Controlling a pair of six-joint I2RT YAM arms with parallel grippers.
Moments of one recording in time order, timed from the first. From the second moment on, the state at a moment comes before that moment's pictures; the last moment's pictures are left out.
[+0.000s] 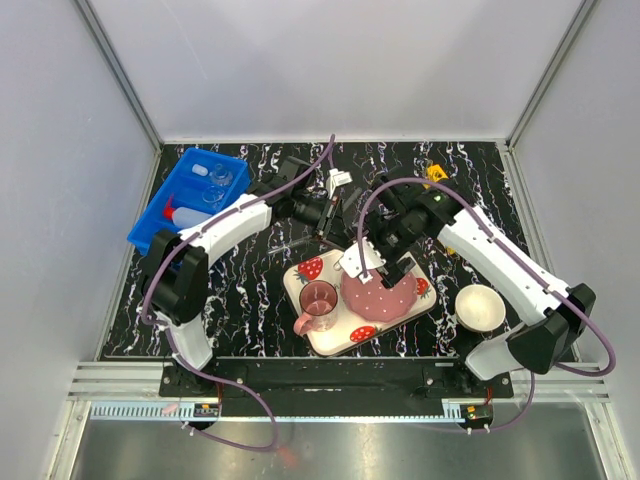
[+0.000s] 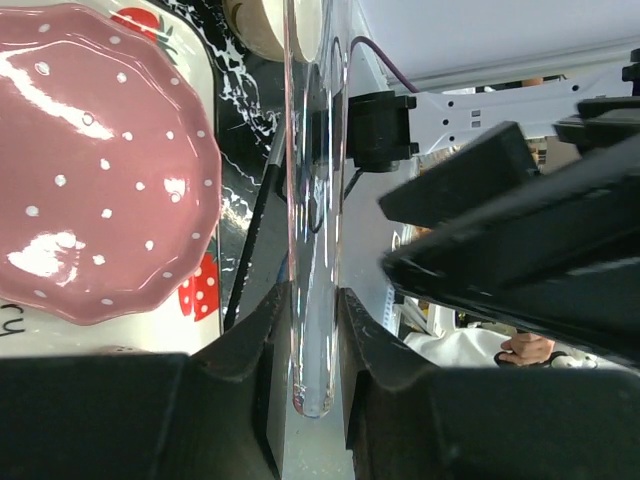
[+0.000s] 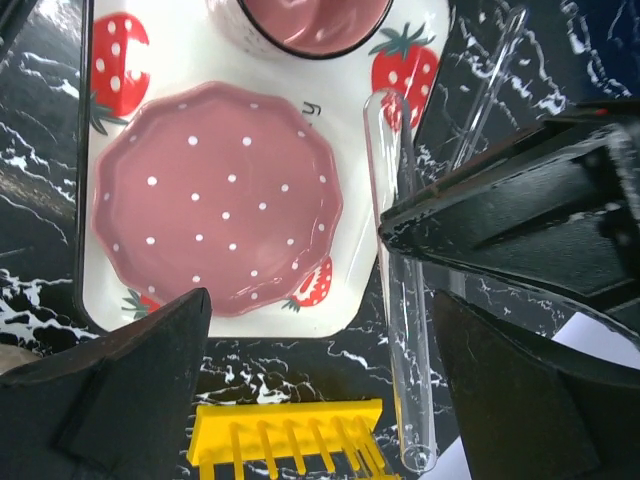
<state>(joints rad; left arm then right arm) -0.55 1.80 1.41 -0.46 1.16 -0.39 0.68 1.47 1.58 -1.32 -0.44 -1.59</state>
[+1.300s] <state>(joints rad) -0.43 1.34 1.05 -0.01 1.01 -0.80 0.82 1.39 1.42 -1.08 -0.21 -1.29</state>
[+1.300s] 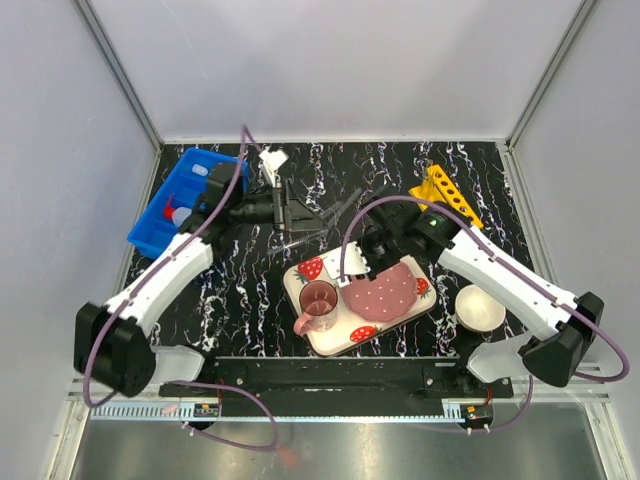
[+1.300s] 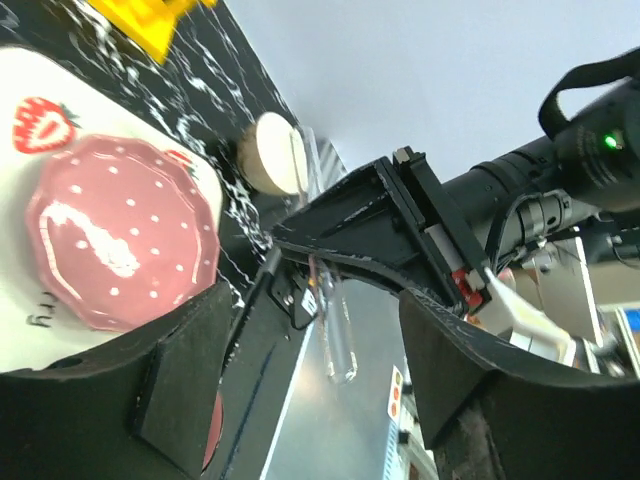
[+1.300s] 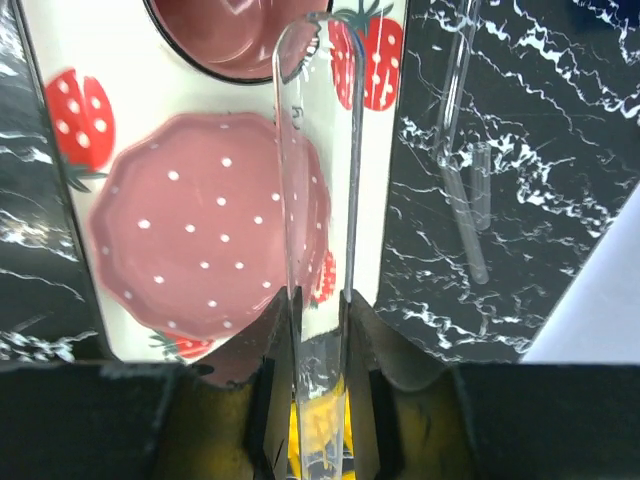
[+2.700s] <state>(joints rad) -1.07 1.47 1.16 0.13 -0.16 -0.65 0.07 1.18 0.86 0.23 -1.01 0.88</state>
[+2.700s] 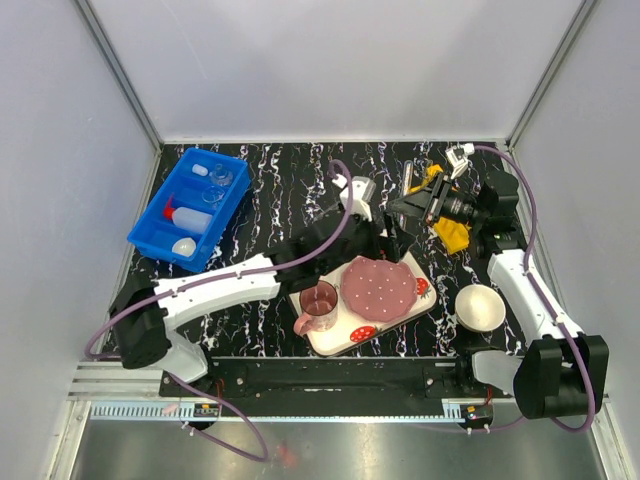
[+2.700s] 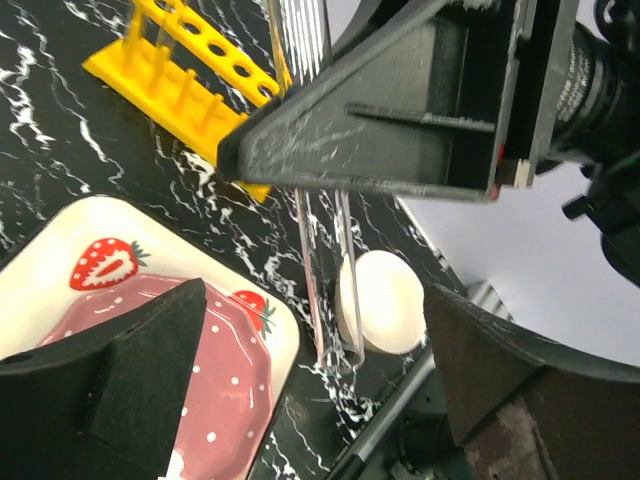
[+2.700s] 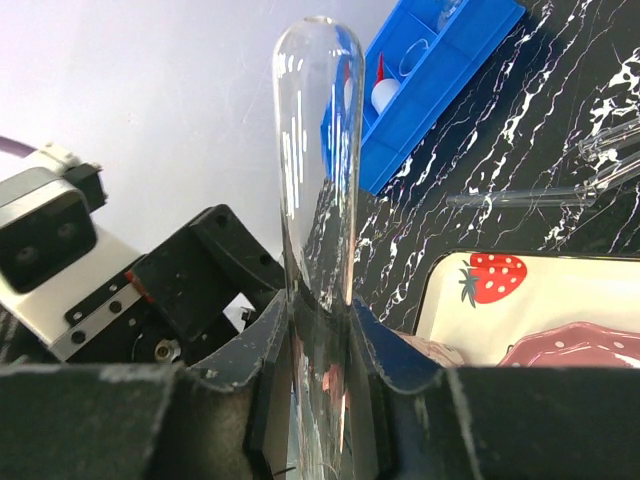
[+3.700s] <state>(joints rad) -1.14 1.59 1.35 -0.15 -0.30 -0.41 0.06 1.13 0.84 0.18 -1.00 0.81</state>
